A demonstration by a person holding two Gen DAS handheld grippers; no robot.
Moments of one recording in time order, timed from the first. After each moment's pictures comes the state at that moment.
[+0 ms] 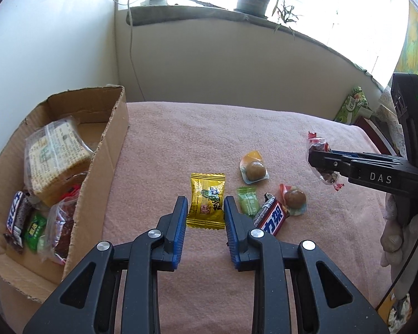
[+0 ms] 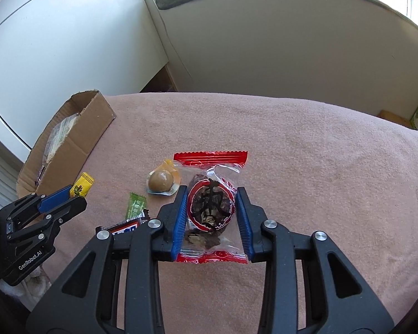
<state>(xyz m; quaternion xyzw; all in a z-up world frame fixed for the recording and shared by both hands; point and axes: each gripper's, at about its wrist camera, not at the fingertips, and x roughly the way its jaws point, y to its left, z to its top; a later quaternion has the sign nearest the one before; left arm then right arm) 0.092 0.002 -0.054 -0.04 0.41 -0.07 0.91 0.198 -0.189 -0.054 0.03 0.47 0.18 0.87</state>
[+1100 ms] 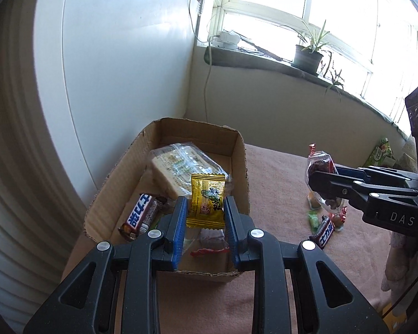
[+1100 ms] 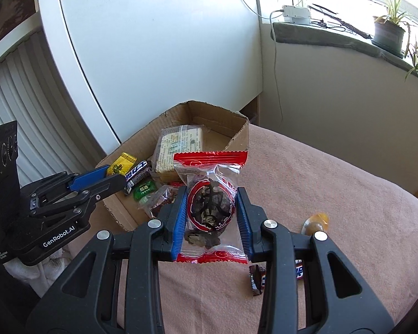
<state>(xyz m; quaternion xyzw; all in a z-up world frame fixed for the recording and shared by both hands) 0.033 0.124 -0.012 -0.09 0.33 0.04 0.94 0.139 -0.024 0.018 -0.05 0.38 0.33 0.86</state>
